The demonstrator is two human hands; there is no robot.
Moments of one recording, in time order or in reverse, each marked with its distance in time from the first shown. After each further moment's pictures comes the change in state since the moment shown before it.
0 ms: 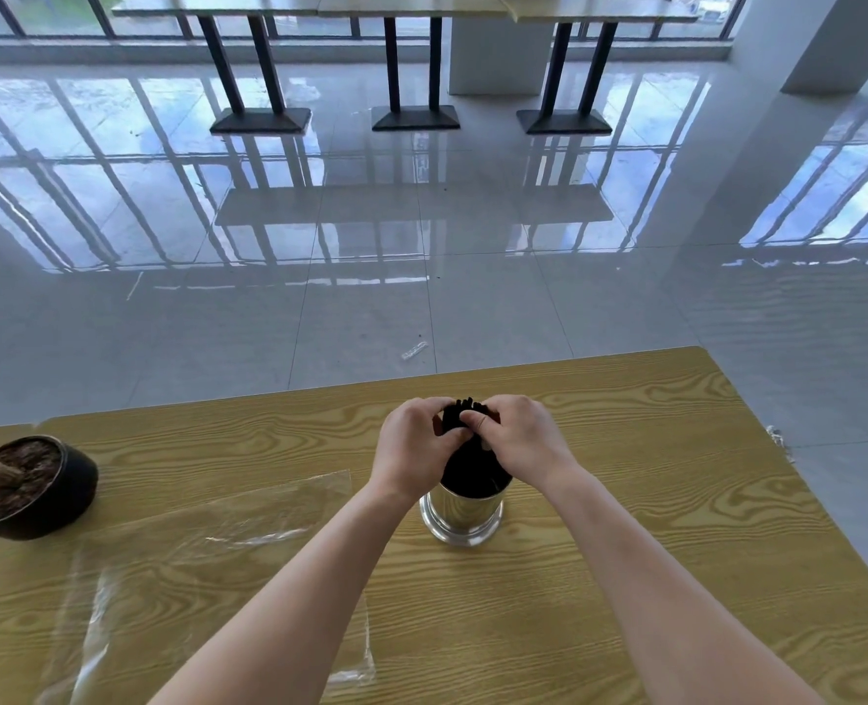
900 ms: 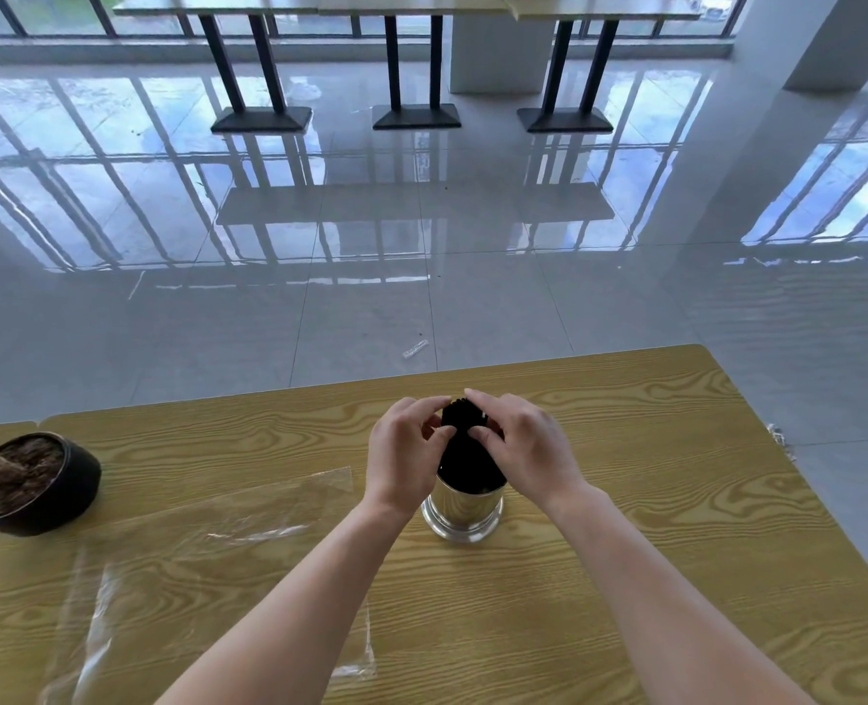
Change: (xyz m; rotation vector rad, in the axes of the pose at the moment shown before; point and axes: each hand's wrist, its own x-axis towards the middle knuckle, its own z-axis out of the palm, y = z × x) left_hand -0.016 -0.003 -0.001 -0.030 0.180 0.056; right_hand -0.020 0.008 0.004 -0.163 0.179 -0.318
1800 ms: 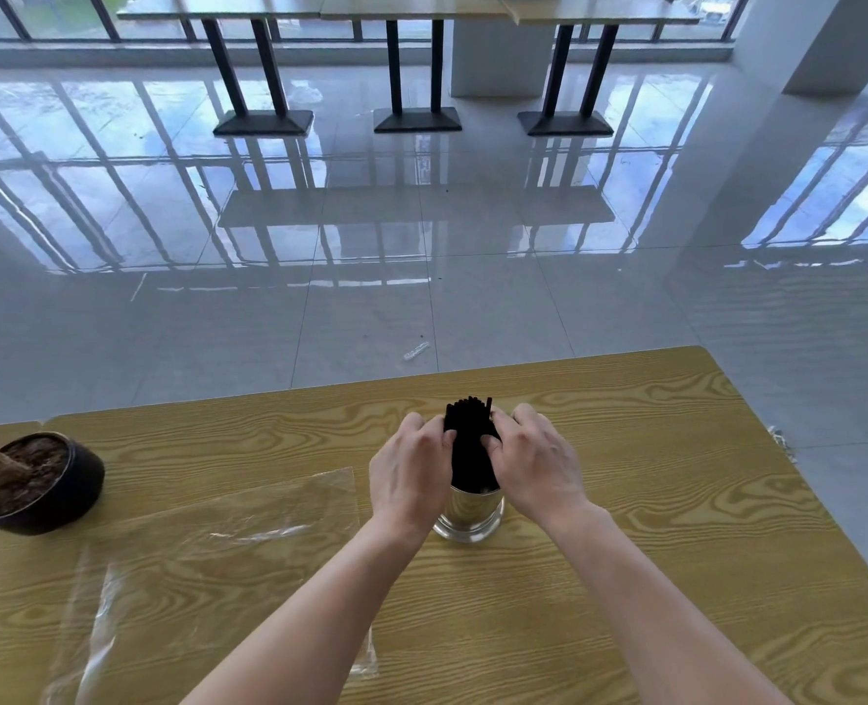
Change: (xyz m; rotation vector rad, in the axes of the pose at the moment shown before) left_hand -0.016 0.004 0.009 0.424 -0.075 -0.074; right_hand -0.015 0.006 0.016 -0.242 -0.069 0.187
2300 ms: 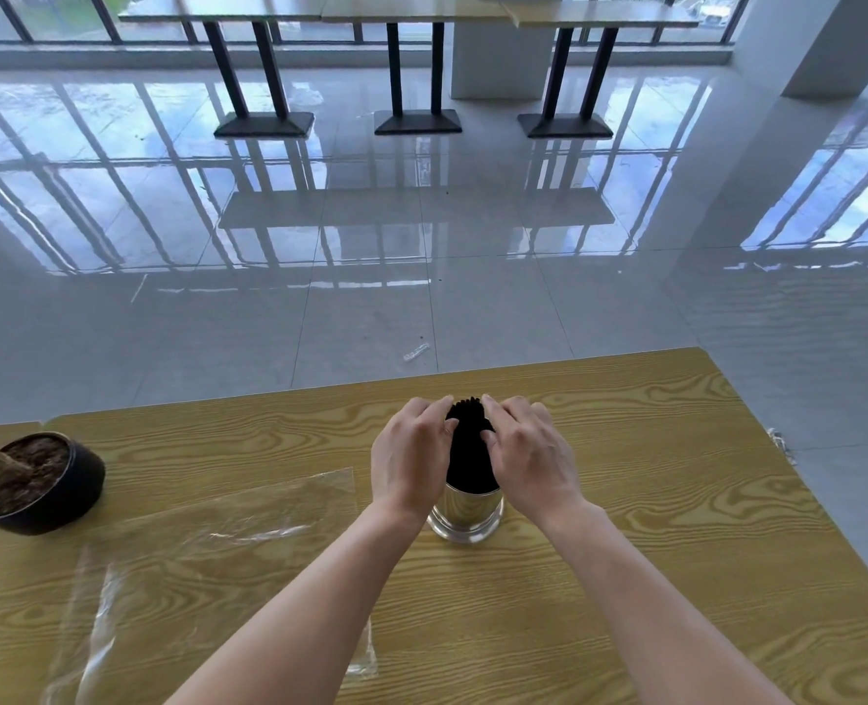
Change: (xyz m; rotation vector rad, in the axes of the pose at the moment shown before) left_hand 0.012 0.003 -0.007 -0.123 0.090 0.118; right_hand 0.001 -0.004 -0.007 0.040 0.049 -0.066
